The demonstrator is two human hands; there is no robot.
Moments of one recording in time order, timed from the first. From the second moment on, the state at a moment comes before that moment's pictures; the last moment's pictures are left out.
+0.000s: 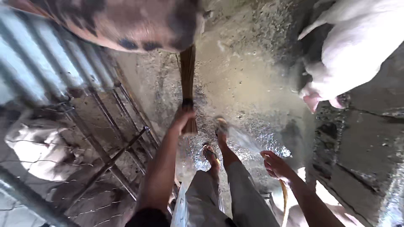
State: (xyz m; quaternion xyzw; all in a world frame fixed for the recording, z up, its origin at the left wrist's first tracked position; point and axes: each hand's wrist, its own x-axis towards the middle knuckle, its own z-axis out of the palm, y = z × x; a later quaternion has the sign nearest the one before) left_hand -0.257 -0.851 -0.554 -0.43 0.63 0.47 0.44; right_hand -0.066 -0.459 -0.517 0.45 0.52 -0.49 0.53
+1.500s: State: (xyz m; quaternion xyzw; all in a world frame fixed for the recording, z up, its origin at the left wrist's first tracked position) left_hand -0.364 -0.964 -0.565 -0.57 0.43 0.65 0.23; right_hand -0.201 -0.629 -0.472 0.41 0.49 -0.56 0.52
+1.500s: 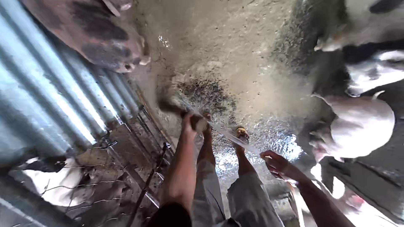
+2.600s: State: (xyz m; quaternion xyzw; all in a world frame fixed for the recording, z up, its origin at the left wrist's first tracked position) left_hand -0.428 -0.992 -0.566 -0.59 0.52 0.57 0.23; right_hand -0.187 -0.645 -0.409 0.50 0.46 -0.61 0.41
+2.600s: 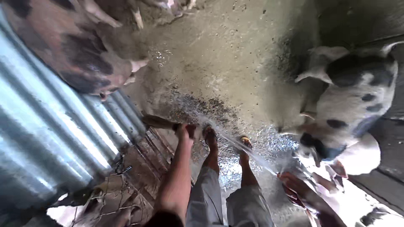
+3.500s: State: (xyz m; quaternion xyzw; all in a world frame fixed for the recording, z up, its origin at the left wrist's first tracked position) left_hand -0.560 -0.946 -0.548 -0.20 0.74 0.43 0.48; right_hand -0.152 -0.713 -0.468 0.49 0.44 -0.64 0.40
